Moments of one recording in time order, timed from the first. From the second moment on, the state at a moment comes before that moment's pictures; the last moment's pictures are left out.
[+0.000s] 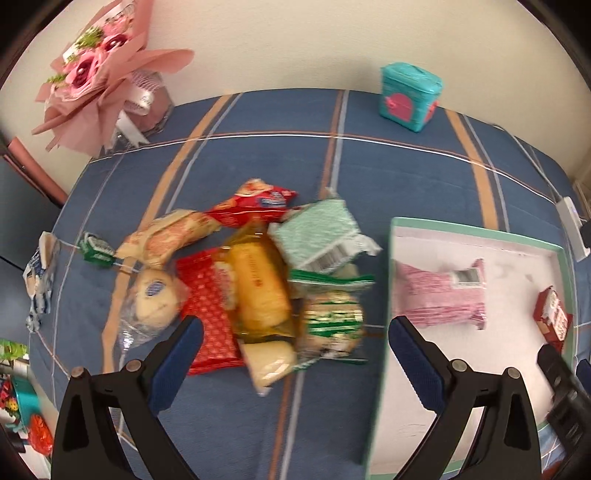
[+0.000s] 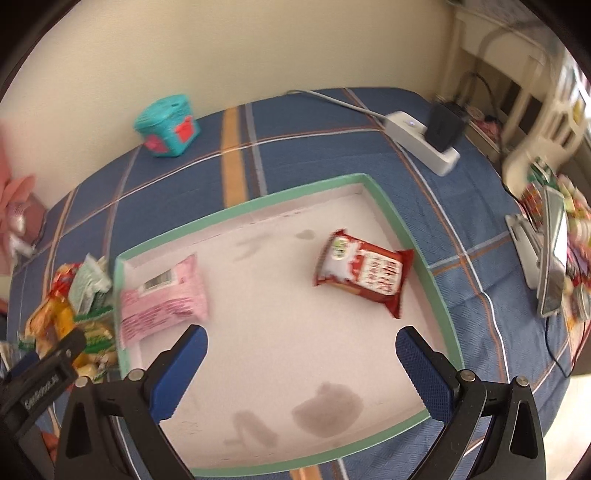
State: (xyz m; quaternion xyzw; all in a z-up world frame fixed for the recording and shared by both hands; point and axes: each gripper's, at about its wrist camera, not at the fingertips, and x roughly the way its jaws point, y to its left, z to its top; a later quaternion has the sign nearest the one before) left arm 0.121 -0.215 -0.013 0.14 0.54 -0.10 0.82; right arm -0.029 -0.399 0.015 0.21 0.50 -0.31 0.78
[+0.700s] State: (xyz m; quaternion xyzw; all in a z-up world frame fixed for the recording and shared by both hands) left arm 0.180 -0.073 -0.019 0.06 0.56 0.04 0.82; right arm 0.042 -0.295 -0.005 0.14 0.55 -0.21 0.79
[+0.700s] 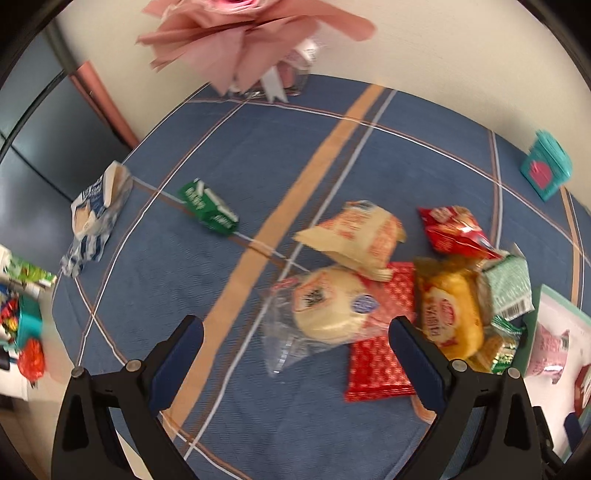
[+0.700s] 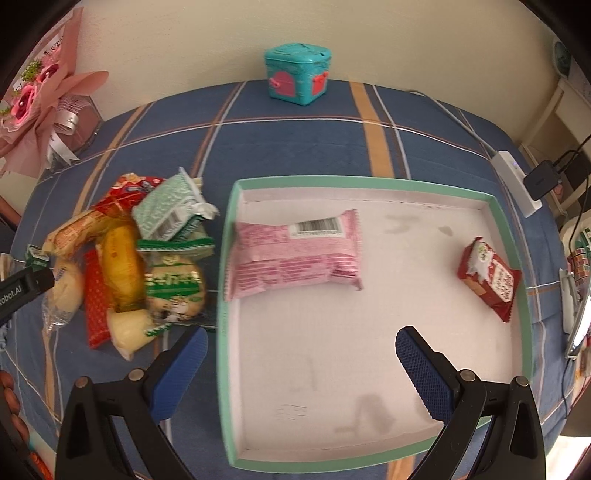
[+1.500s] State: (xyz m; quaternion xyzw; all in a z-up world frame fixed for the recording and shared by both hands) left arm 0.204 -0.036 -0.028 -0.03 0.58 0.01 0.81; right arm 0.092 -0.214 -0.019 0.16 0.54 -0.09 0.82
